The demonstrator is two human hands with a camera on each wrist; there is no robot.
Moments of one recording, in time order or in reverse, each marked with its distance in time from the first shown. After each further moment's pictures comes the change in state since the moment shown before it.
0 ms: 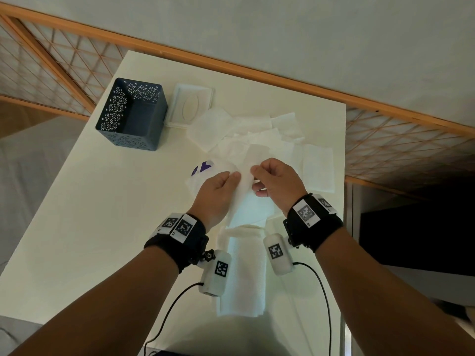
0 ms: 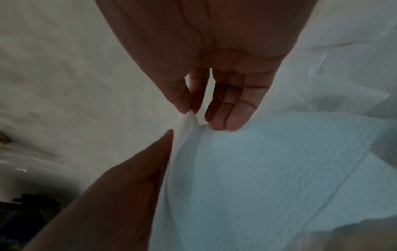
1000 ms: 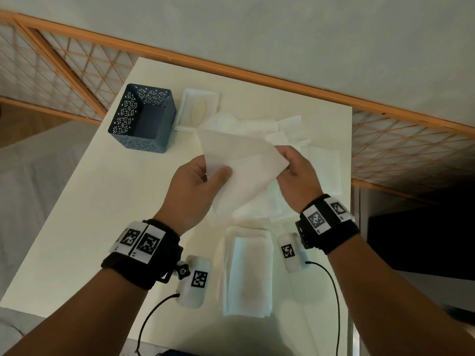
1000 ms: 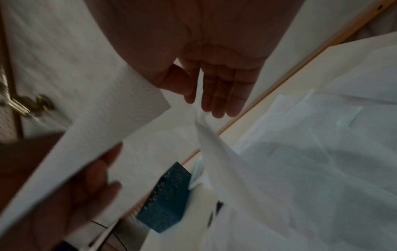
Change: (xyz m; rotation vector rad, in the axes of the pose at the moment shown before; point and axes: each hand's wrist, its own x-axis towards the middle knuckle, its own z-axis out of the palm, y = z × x) left_hand -0.042 0.046 -0.052 -0.044 0.119 0.201; right_hand -0.014 -0.018 -0.014 -0.228 0.079 -0.296
